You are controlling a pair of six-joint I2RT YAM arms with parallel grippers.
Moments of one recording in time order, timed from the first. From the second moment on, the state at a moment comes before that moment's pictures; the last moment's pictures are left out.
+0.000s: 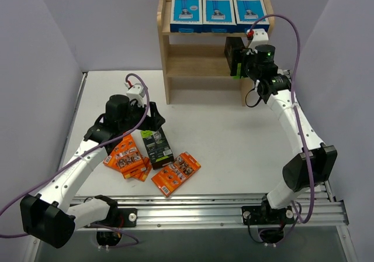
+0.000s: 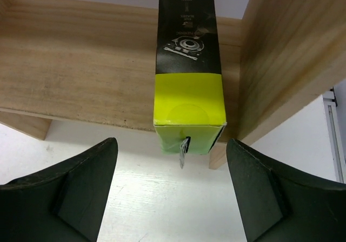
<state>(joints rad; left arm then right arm) -0.42 1.14 1.01 -0.34 0.20 -0.31 0.22 1.59 1.61 -0.33 0.09 0.04</state>
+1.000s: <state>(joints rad) -0.47 1.14 1.01 -0.38 0.19 -0.27 0.30 1.61 1.55 -0.17 0.31 -0.01</state>
